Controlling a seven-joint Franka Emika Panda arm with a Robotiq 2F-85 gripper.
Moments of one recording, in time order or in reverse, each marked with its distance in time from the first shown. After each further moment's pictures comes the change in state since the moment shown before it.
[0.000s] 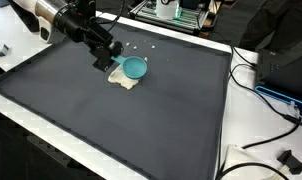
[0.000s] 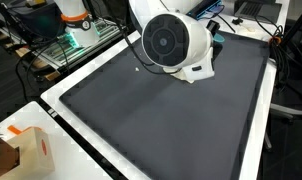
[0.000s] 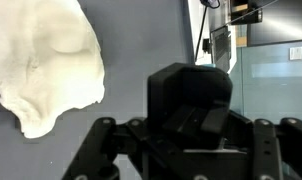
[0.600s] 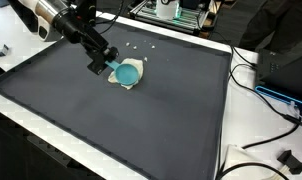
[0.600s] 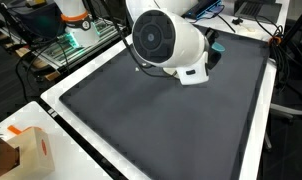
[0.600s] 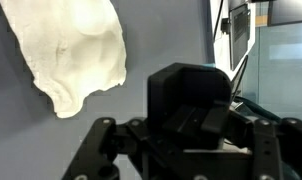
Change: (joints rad) arm 0.000 -0.022 -0.002 -0.054 0.000 0.125 -0.004
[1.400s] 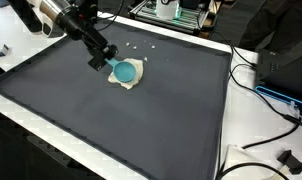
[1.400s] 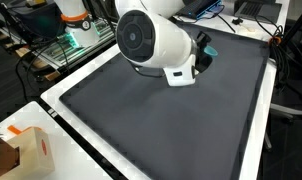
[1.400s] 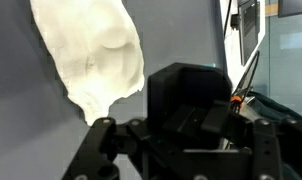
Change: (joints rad) arm -0.001 -0.047 -0.026 -0.086 0.000 0.030 0.009
